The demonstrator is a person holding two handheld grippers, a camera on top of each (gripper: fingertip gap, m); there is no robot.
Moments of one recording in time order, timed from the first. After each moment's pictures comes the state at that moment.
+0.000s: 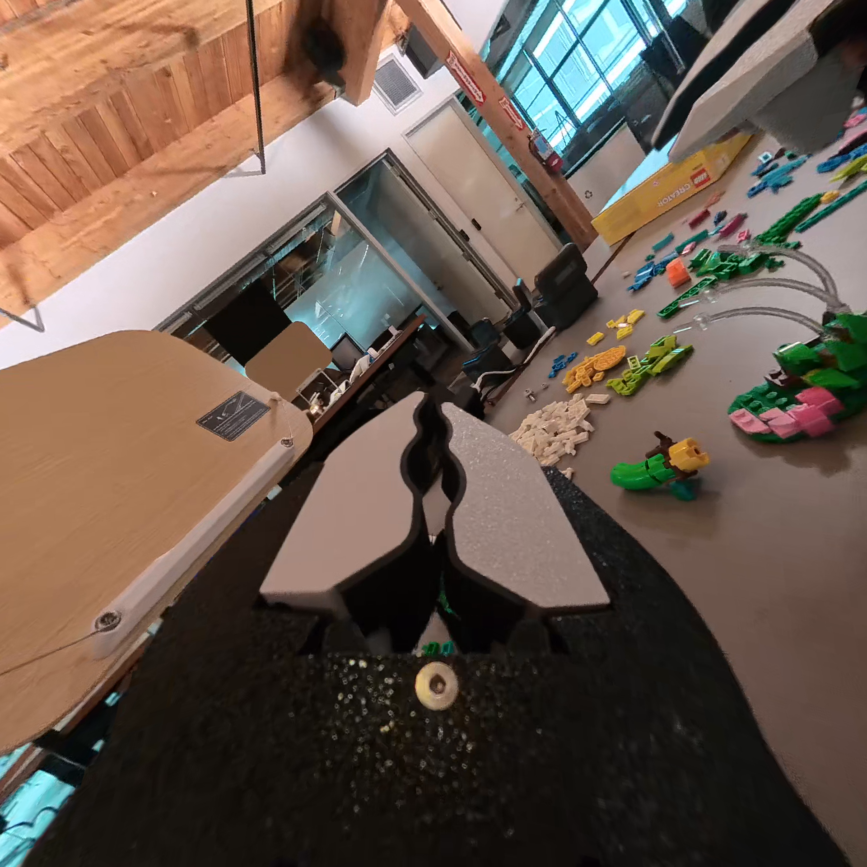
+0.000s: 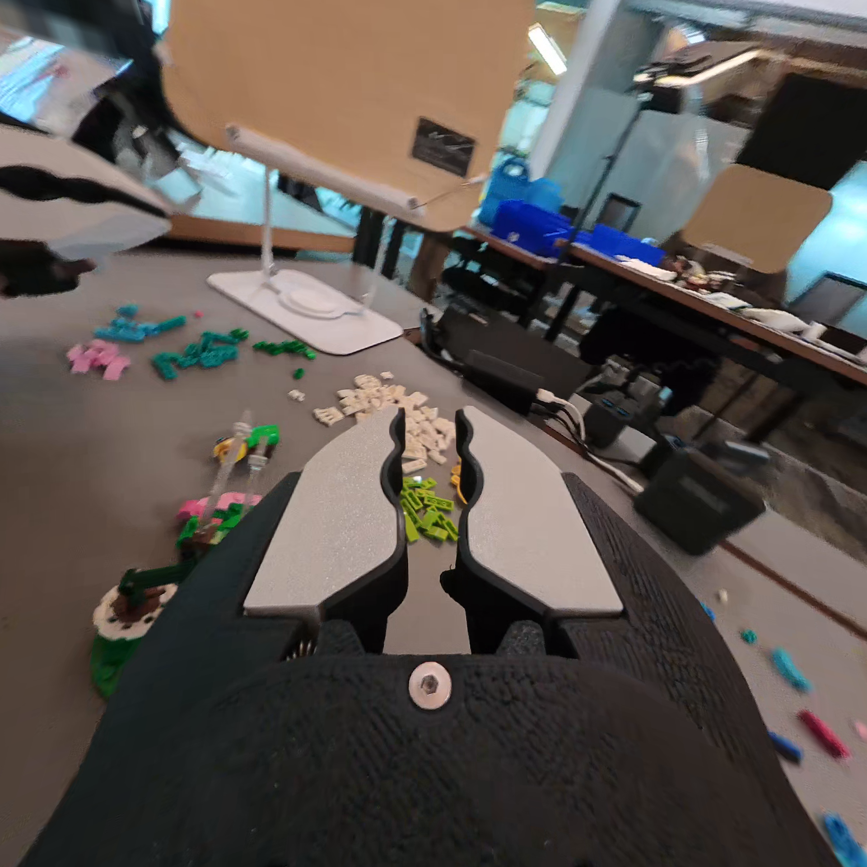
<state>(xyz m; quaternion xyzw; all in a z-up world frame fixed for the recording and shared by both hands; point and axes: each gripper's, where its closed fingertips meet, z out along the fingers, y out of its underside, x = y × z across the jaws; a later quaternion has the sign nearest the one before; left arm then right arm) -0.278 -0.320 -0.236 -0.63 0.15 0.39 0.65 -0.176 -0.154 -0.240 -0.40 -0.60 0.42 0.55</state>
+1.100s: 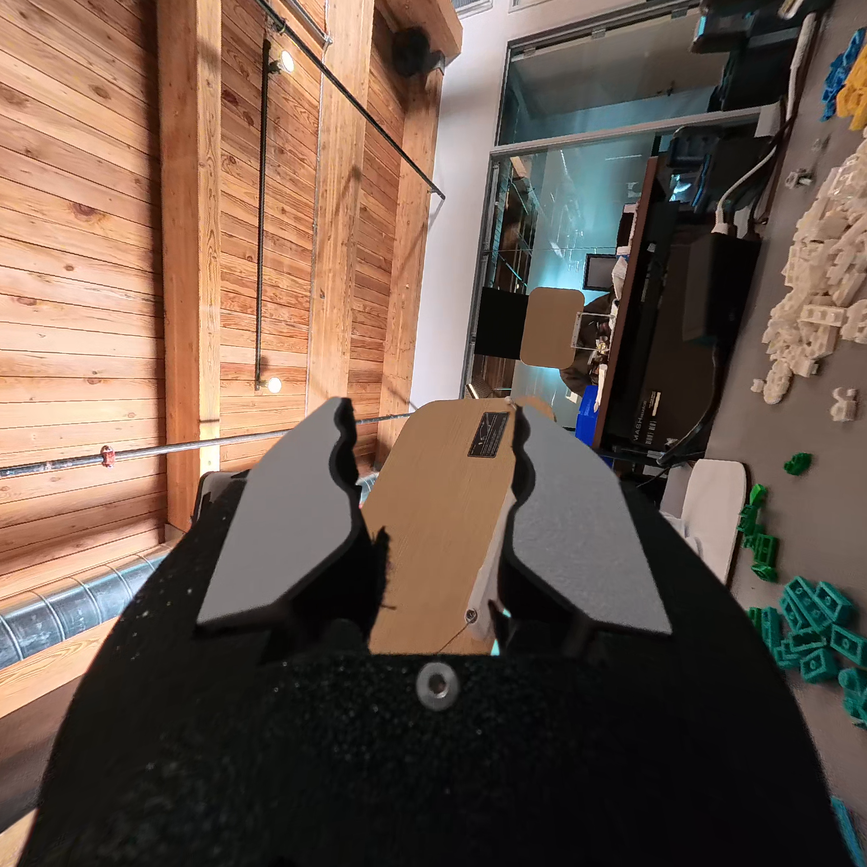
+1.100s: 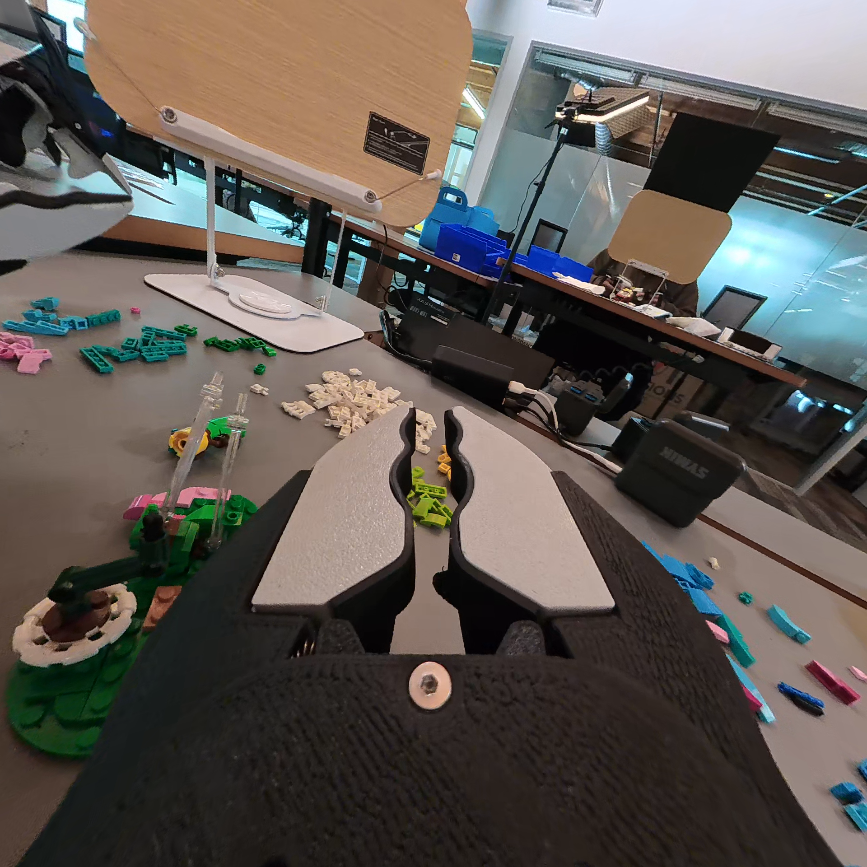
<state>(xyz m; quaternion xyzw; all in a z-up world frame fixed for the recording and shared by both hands) -0.270 -0.320 -0.215 -0.44 0.27 0.77 0.38 -0.179 -0.149 -0.267 -0.41 -0.55 0.41 0.60</state>
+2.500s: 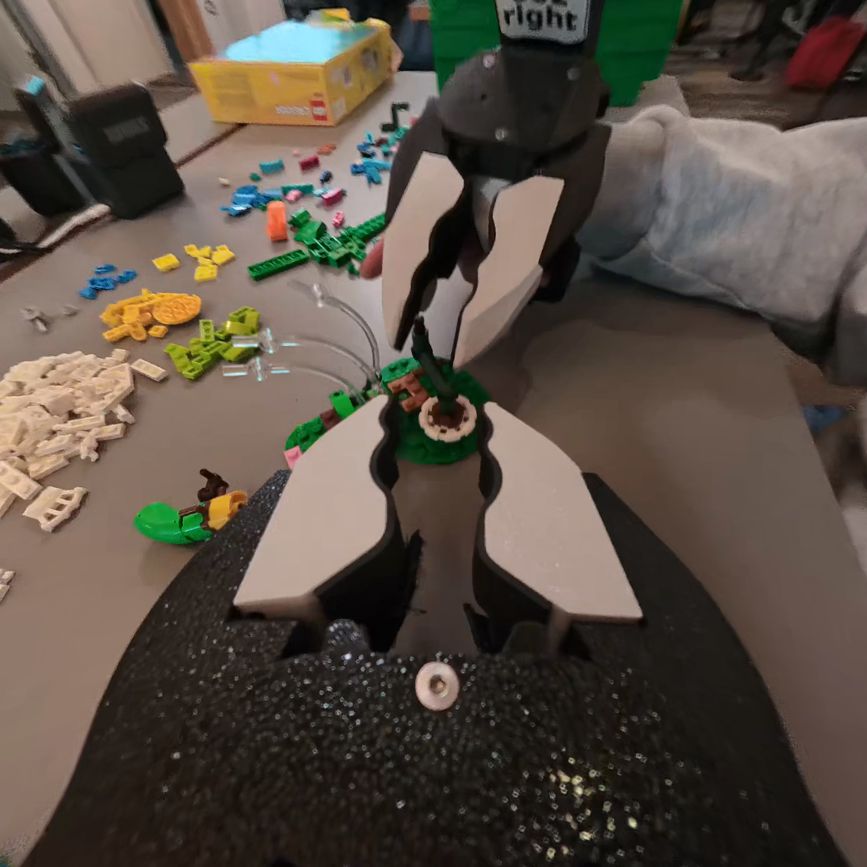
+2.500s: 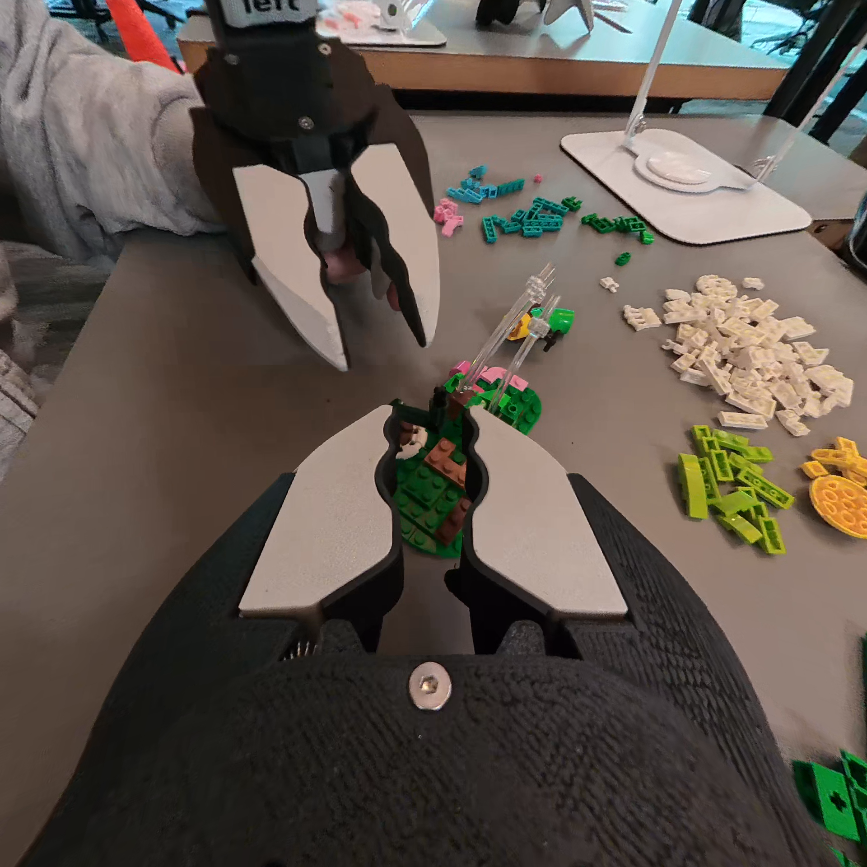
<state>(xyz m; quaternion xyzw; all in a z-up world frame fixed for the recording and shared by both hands) -0.134 -0.259 -0.323 -0.82 0.14 -0.07 0.56 -0.135 -0.234 -0.325 -0.28 -0.79 0.50 0.21</state>
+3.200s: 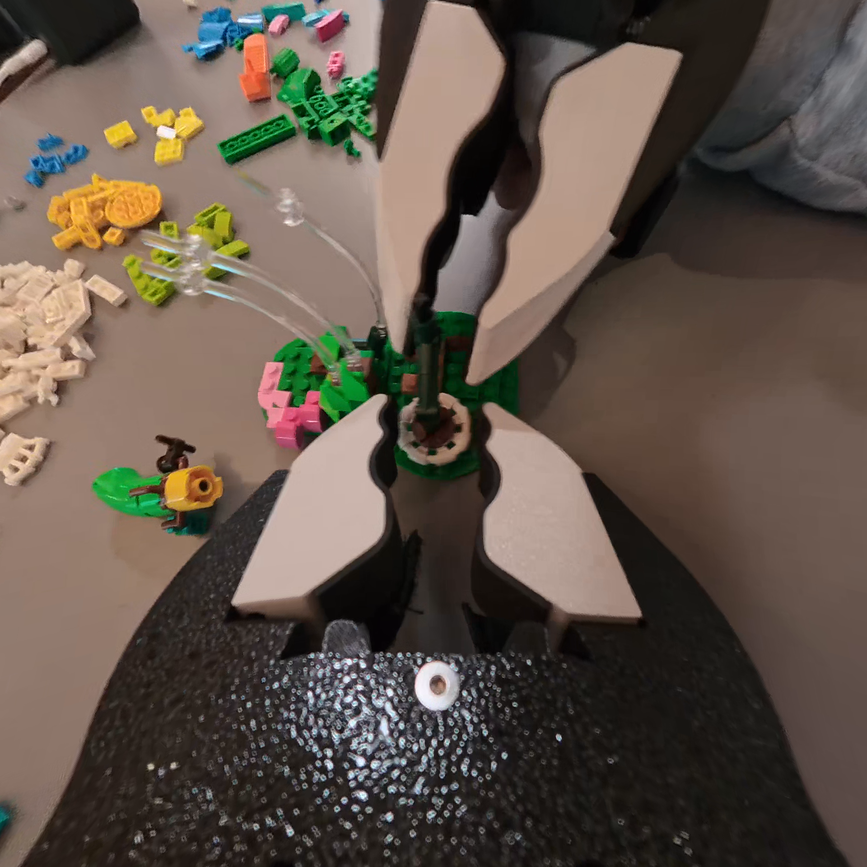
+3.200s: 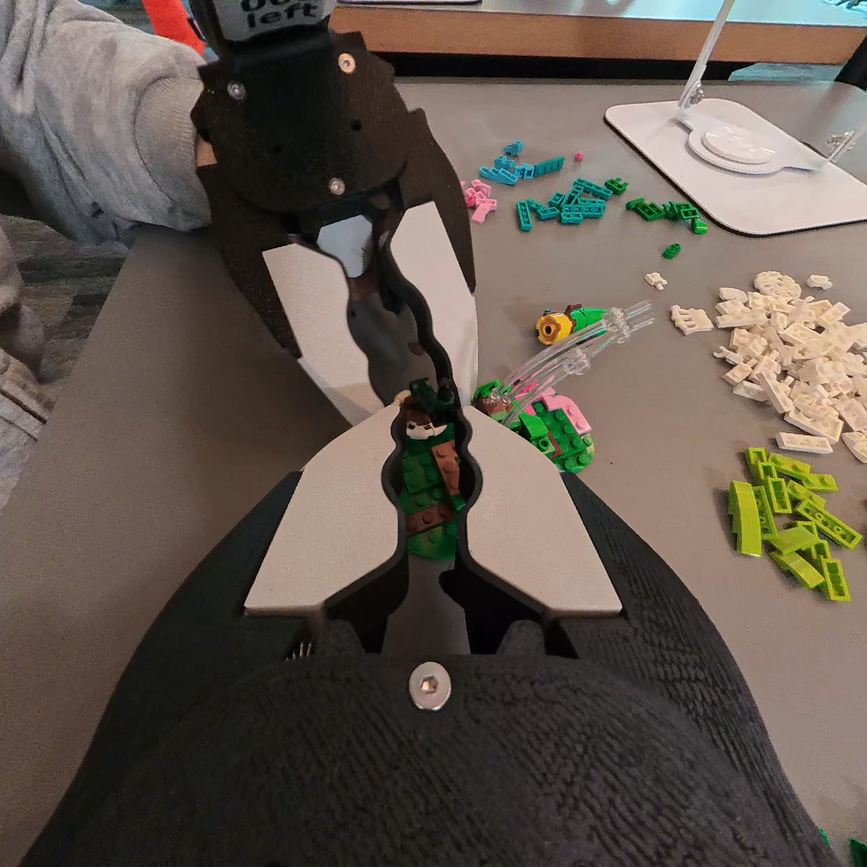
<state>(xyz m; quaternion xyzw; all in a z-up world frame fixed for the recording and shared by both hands) -0.134 -0.249 -0.360 -0.89 0.12 -0.01 0.45 -0.135 -0.252 -0.333 -0.27 -0.81 0.49 0.19</state>
